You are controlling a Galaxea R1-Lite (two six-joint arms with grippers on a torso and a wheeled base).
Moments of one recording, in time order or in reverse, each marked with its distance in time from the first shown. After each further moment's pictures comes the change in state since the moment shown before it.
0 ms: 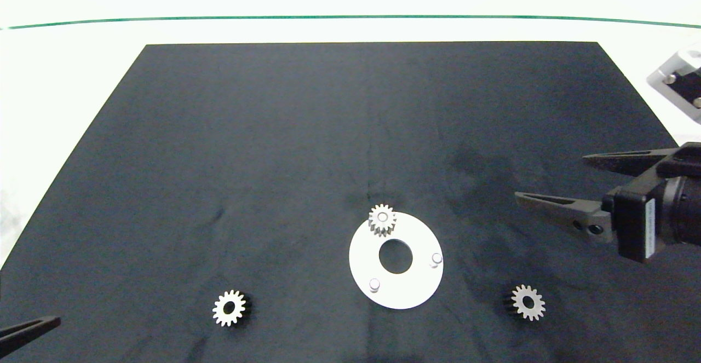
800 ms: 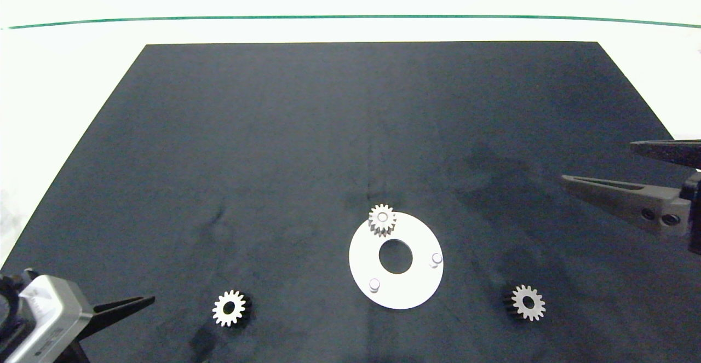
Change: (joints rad) left arm -0.058 0.360 0.129 -0.356 0.001 -0.003; right arm -0.008 -0.103 -0.003 0.021 0.000 0.021
